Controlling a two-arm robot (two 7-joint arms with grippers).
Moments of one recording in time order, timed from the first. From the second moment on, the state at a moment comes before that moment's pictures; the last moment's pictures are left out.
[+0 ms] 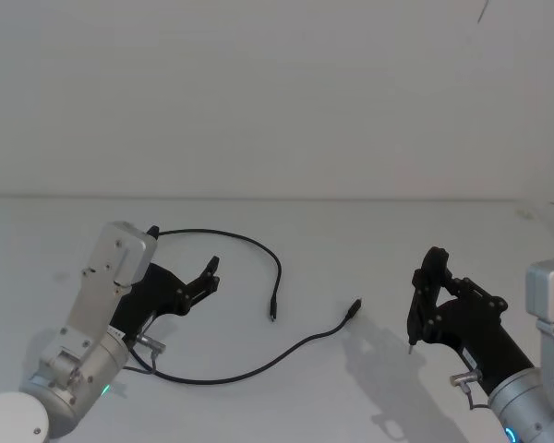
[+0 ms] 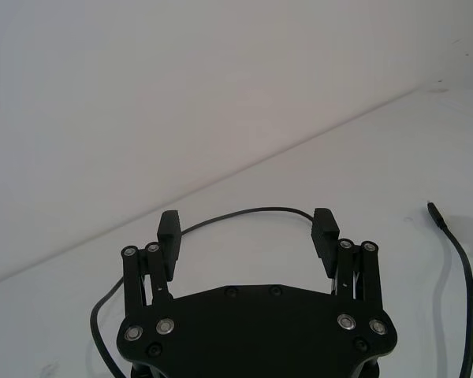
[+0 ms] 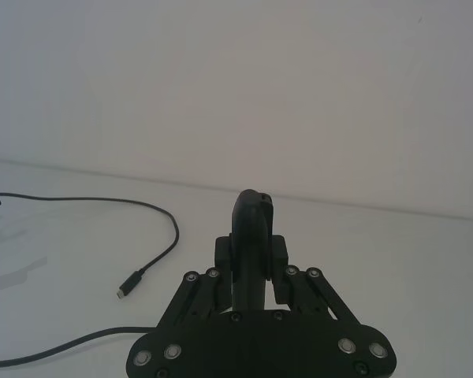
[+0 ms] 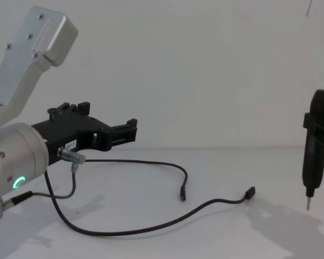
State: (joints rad) left arm -0.24 0.38 0.45 -1.63 -0.20 0.01 -0.01; right arm -0.01 0.34 -0.23 -1.77 0.29 0.03 0.07
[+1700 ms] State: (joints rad) left arm -0.28 0.41 0.48 -1.63 -0.23 0.05 -0.15; right arm -0.01 0.34 -0.23 -1.77 0.29 0.03 0.07
